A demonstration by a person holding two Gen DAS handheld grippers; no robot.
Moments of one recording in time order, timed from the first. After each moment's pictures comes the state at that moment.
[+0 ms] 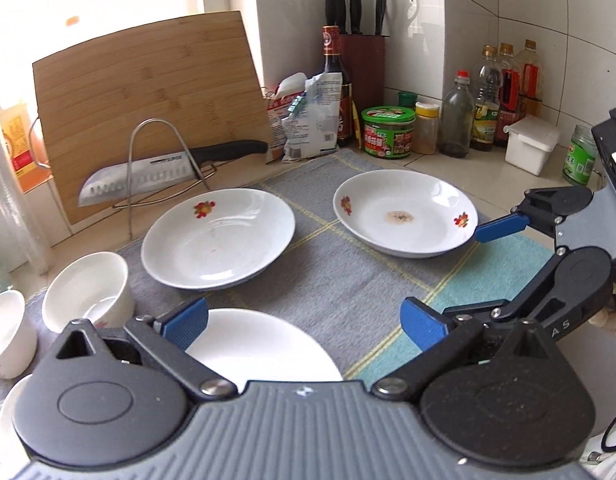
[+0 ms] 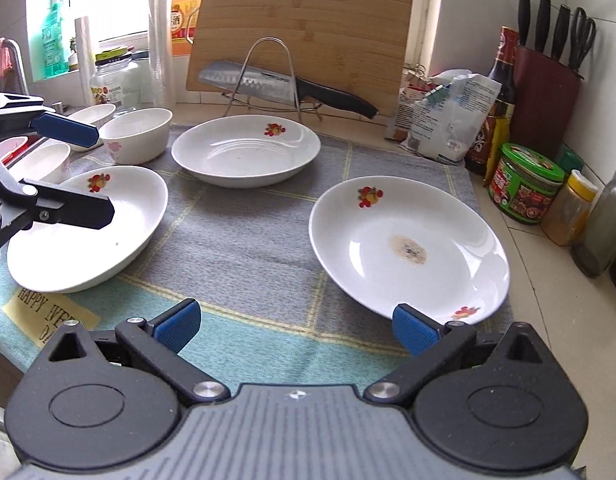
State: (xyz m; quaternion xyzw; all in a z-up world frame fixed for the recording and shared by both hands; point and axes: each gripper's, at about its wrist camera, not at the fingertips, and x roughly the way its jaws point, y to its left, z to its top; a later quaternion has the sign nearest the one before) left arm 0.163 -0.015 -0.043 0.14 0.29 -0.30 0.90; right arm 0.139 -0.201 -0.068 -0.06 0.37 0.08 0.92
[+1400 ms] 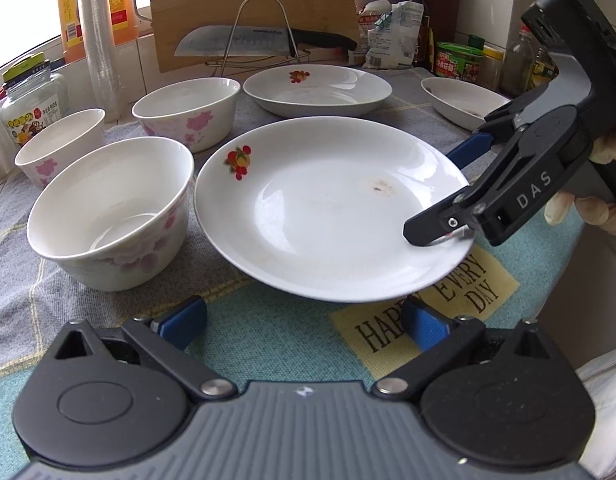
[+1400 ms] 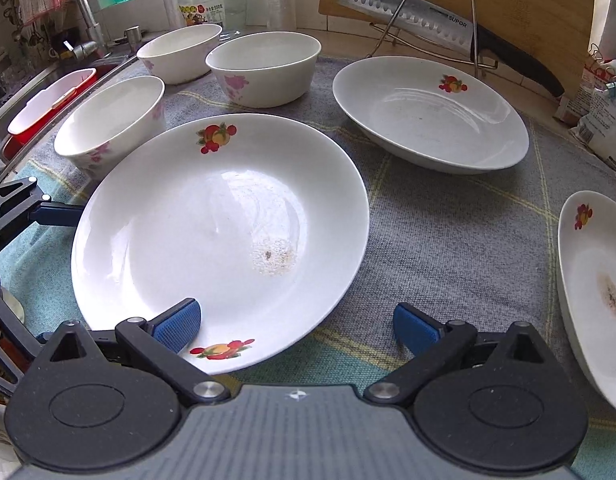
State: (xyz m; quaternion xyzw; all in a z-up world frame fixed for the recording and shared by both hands) left arm 0.134 0.092 -0.120 0.10 0.37 -0.23 0.89; right arm 0.204 -0.078 -0.102 -0.08 0.49 0.20 0.85
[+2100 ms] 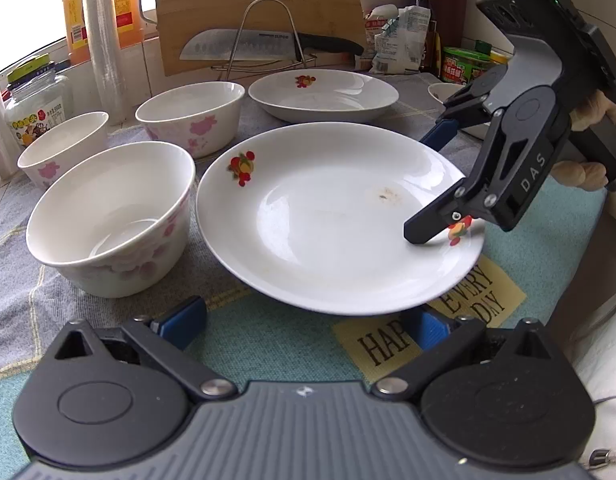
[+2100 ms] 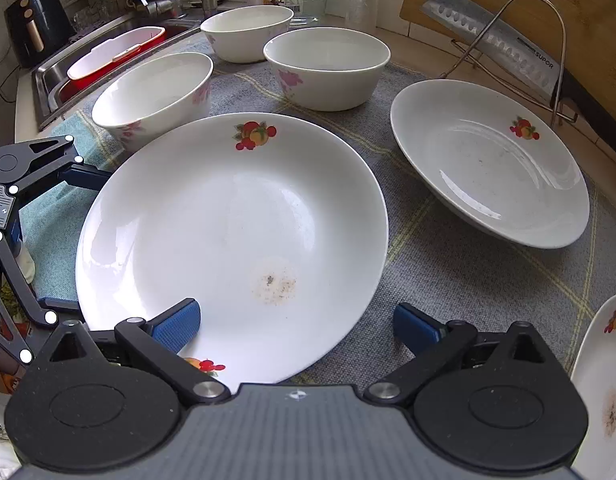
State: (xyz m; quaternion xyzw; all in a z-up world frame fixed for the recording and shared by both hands) left arm 0.136 0.089 -0.120 0.09 0.36 -0.23 0.90; right arm 0.240 -0.078 -0.102 -0.15 0.48 0.32 0.80
